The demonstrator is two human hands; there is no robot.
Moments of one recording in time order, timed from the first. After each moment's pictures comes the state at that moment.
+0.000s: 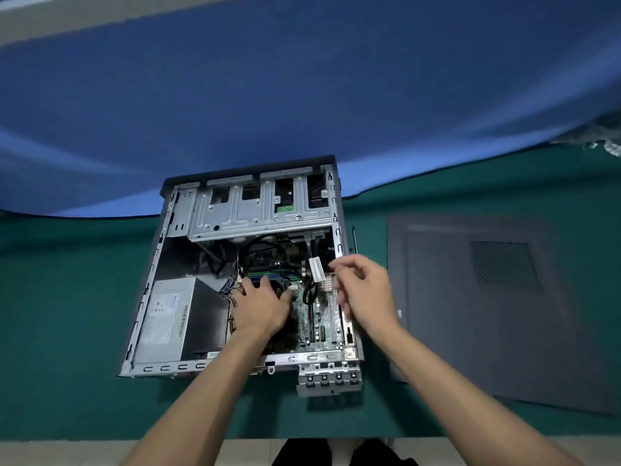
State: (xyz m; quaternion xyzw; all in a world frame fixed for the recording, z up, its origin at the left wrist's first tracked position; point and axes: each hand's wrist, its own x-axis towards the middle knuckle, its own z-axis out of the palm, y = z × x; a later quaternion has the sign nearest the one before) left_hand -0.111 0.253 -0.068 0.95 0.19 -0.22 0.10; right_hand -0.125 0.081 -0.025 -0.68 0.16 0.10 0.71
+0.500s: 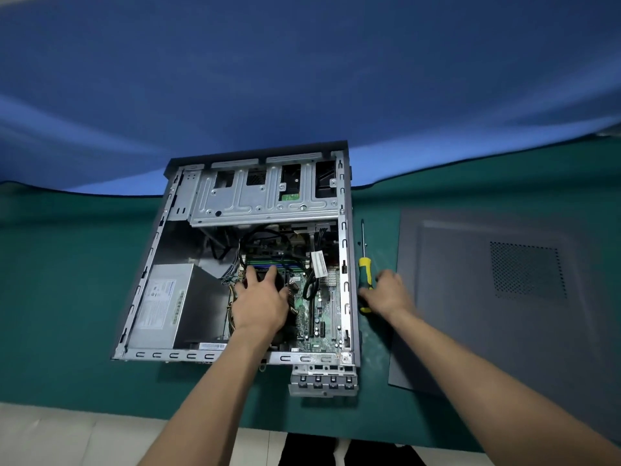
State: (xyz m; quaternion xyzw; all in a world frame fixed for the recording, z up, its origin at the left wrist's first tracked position) left_hand -0.116 0.243 -0.070 0.96 0.19 -0.21 0.07; right_hand -0.085 0.043 -0.130 -0.88 0.17 0.29 0.32
